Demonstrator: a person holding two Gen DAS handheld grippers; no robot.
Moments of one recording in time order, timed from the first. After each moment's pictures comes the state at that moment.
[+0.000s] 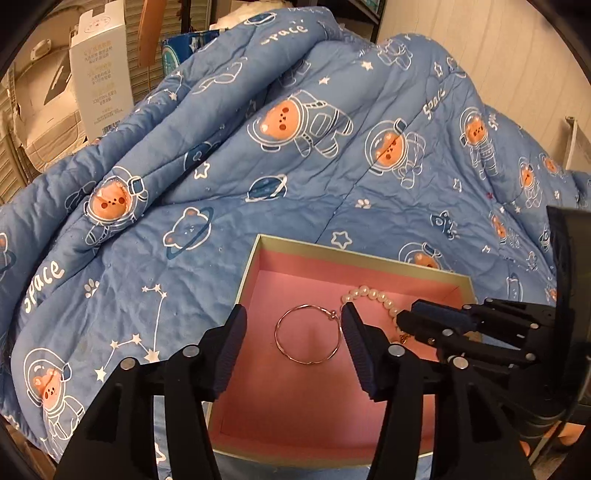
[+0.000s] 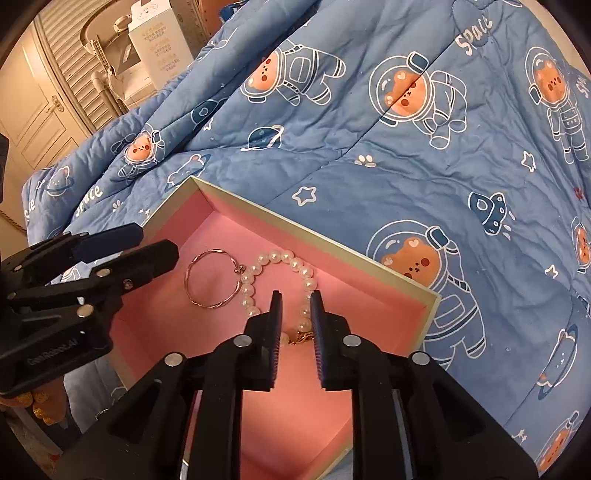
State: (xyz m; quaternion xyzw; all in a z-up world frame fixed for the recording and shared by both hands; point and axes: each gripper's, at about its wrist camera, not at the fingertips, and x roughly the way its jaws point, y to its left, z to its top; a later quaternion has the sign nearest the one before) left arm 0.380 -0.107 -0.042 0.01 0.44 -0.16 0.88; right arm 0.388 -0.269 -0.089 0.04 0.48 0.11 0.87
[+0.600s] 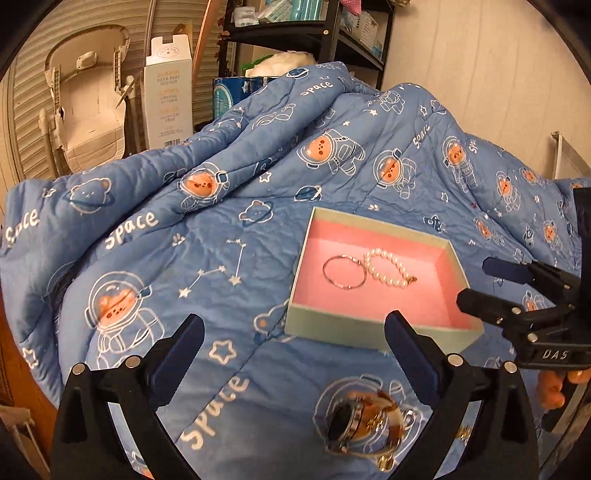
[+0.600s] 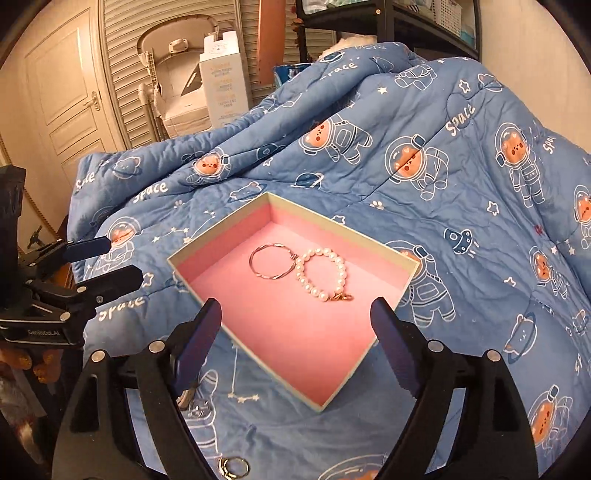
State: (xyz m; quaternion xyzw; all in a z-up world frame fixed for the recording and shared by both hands) left arm 0.258 -0.035 -0.036 0.00 0.36 -0.14 0.92; right arm 0.267 -0.249 -0.046 -0.01 0.37 0.14 0.92
